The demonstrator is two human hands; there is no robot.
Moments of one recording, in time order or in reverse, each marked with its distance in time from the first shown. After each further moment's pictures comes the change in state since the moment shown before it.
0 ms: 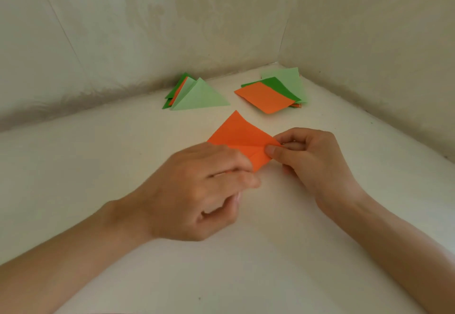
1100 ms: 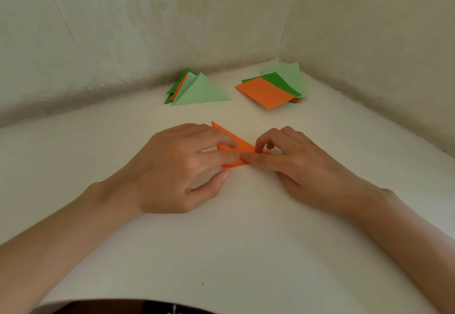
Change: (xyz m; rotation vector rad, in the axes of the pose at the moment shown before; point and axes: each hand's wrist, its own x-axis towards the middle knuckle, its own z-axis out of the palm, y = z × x) left_hand -0.006 -0.015 -0.013 0.167 -0.165 -0.125; right_hand 0.009 0.021 -0.015 -1.031 -0.372 -0.896
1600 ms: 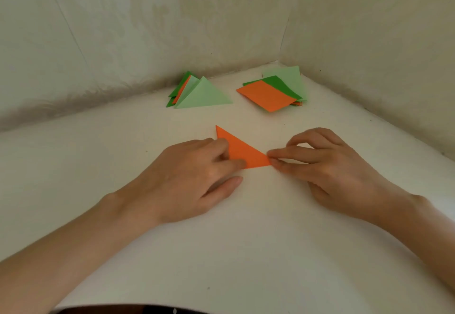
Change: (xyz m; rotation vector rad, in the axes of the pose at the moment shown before) left_hand 0.000 0.006 0.012 0.044 -0.139 -0.139; right_hand -0.020 0.012 -0.014 -0.201 0.075 -0.103
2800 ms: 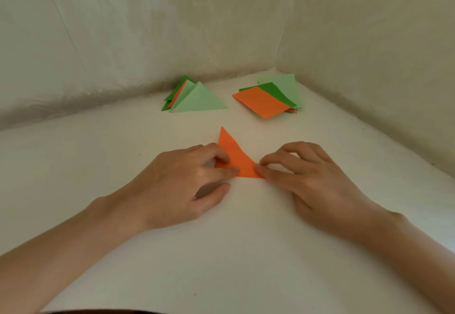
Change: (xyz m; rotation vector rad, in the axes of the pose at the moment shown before) left_hand -0.004 -0.003 0.008 -0.126 0.031 -0.044; right_hand -0.004 -0.012 0.005 0.012 -0.011 0.142
